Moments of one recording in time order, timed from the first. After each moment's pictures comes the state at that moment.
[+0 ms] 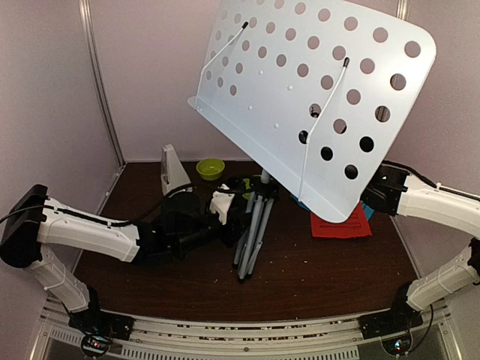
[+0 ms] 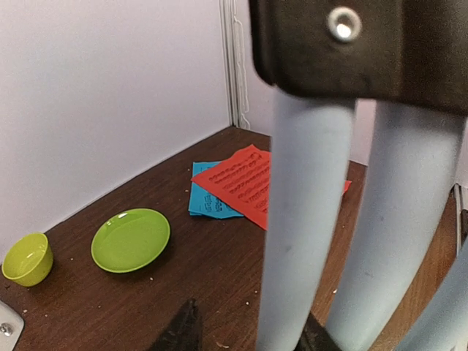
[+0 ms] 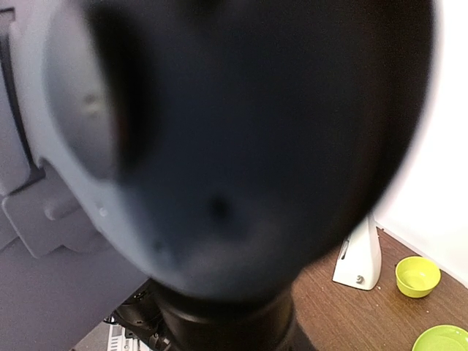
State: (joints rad) left arm -1.13 1.53 0.82 0.56 -0.24 0.00; right arm 0.86 1.29 1.13 0.29 -0.43 0.22
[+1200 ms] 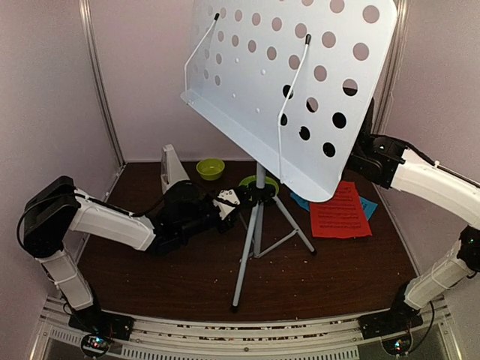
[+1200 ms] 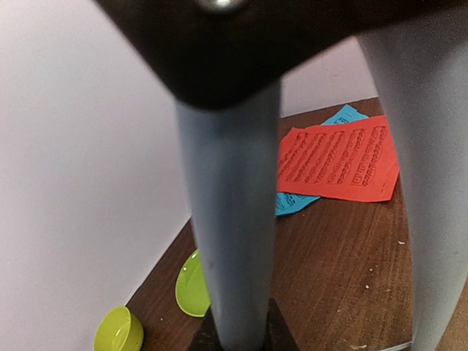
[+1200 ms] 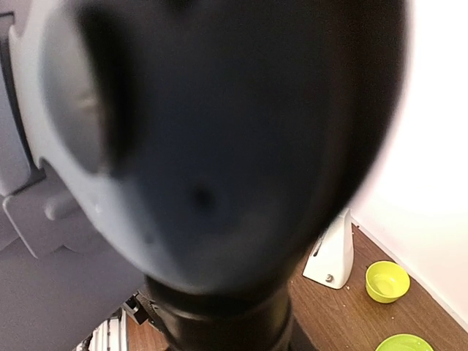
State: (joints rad) left arm -0.94 1.71 0.83 0.77 -0.06 0.55; right arm 0.85 1.42 1.42 -0.01 -0.42 0.05
